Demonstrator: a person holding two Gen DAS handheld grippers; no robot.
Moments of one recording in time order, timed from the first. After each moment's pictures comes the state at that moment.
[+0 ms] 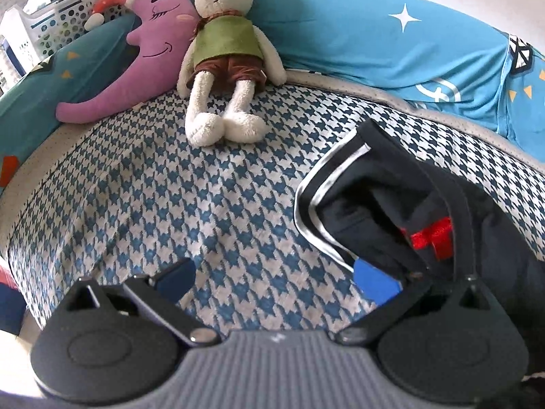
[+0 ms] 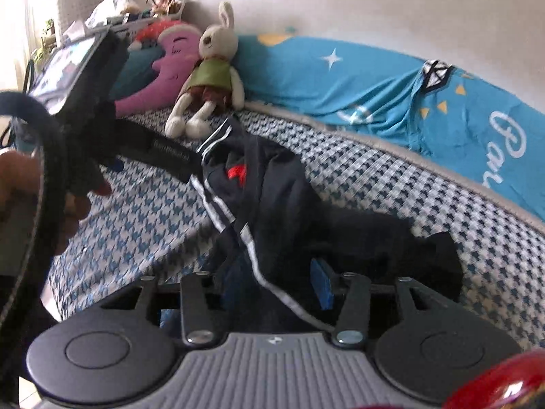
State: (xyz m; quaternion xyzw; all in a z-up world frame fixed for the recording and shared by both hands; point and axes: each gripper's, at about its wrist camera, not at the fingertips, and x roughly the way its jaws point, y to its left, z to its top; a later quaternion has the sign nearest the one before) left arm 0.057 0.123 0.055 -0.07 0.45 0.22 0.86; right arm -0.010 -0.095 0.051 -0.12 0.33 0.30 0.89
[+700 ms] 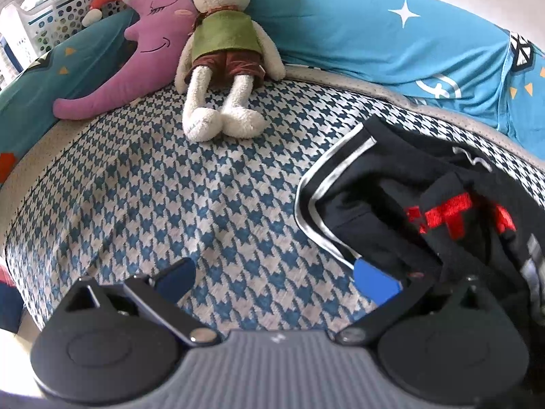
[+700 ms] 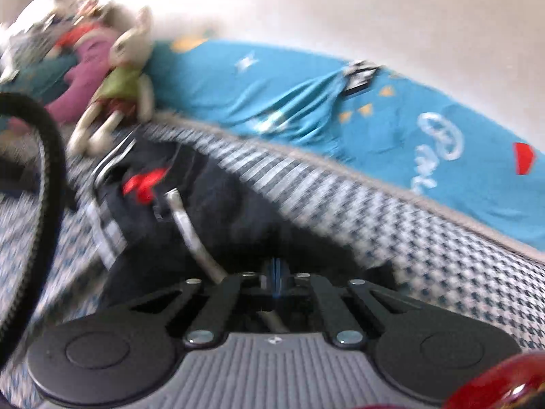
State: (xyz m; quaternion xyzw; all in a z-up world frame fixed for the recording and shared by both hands) left arm 0.060 0.122 0.052 -0.07 0.46 0.21 0.86; right arm 0.039 -0.116 0.049 -0.11 0.30 0.14 0.94
